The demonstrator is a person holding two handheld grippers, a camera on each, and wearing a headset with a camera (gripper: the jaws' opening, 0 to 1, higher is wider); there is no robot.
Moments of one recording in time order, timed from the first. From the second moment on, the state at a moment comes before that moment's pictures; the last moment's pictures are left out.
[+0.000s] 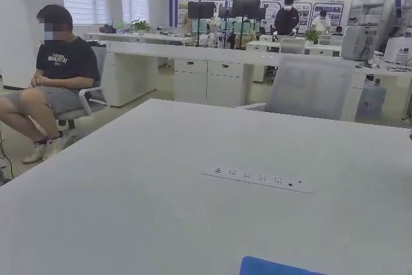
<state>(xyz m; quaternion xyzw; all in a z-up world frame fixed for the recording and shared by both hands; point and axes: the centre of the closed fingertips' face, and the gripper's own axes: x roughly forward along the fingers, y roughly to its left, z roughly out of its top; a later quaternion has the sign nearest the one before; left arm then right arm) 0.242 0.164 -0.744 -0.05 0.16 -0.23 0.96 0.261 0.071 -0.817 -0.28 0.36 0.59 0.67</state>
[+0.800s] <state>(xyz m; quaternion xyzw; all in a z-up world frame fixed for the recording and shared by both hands) 0.241 0.162 -0.744 -0.05 0.16 -0.23 0.96 0.262 0.066 -0.819 -0.21 0.32 0.58 0.72</state>
